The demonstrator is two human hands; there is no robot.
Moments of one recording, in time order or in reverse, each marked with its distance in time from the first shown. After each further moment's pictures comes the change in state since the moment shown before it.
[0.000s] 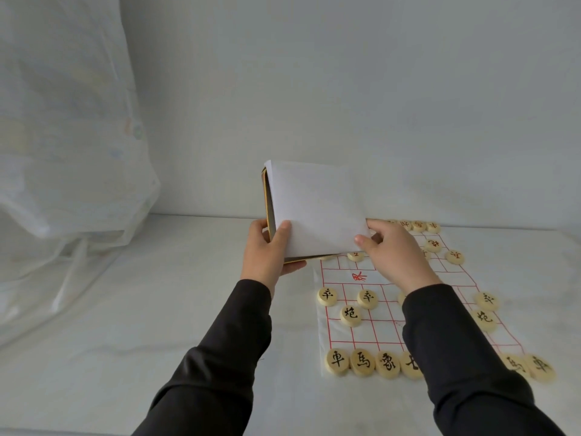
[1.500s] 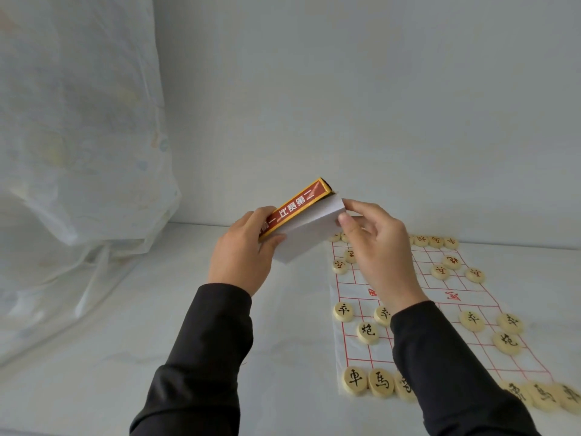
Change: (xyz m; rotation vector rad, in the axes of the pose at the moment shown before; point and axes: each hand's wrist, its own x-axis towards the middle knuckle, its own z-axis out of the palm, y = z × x) left_hand 0.008 0.026 -0.055 0.964 0.156 0.773; right_hand -0.006 -0.056 0.023 0.408 0.218 -0.330
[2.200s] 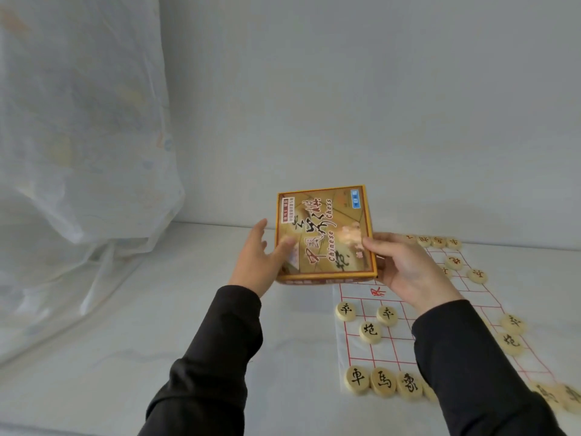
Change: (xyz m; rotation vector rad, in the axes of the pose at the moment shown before) left_hand -0.002 0.004 0.017 -0.560 -0.266 -0.568; right_hand 0.006 0.022 -0.027 0.595 -0.158 0.809
